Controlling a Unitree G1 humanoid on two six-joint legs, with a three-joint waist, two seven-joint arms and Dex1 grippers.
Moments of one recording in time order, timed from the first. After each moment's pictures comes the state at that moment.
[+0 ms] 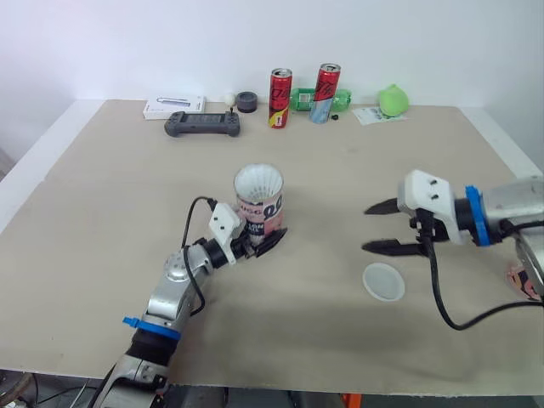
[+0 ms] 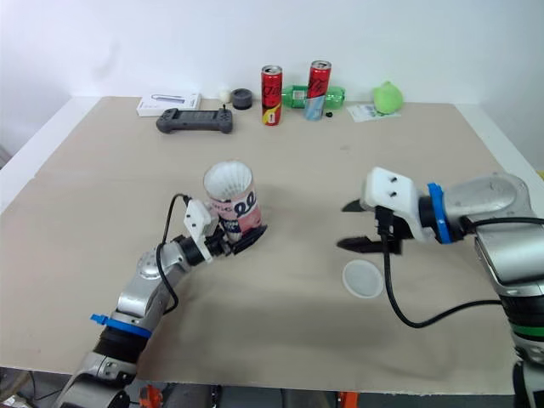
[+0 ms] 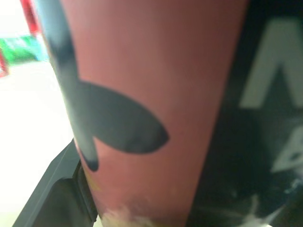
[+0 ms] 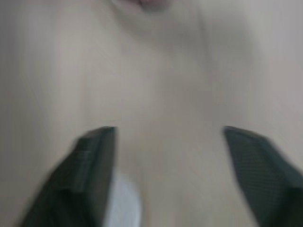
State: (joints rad) left arm -0.32 0.18 -0.15 0.11 -0.29 0.03 -0.76; right arm -0.42 -1.10 -0.01 -0.18 0.26 0.53 1.31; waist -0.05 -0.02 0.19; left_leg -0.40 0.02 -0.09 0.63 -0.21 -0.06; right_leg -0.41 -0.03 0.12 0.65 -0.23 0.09
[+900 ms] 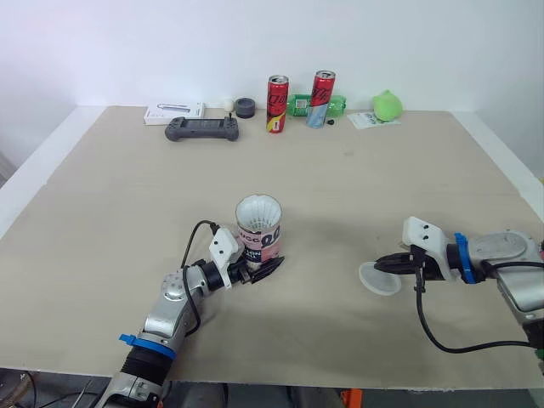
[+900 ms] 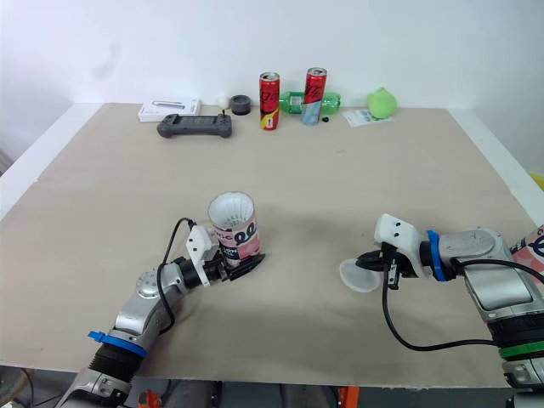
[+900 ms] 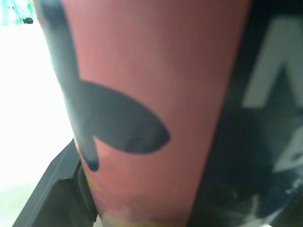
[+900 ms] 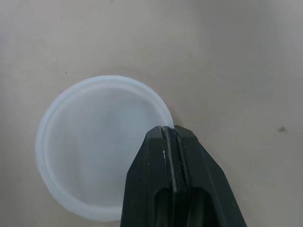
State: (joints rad) left arm -0.26 0.21 -0.18 0.17 -0.26 -0.04 -0.82; right arm -0.33 -1.01 0.07 0.06 0.20 0.36 1.25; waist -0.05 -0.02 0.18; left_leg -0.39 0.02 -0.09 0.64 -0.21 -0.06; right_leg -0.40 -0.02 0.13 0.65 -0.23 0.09
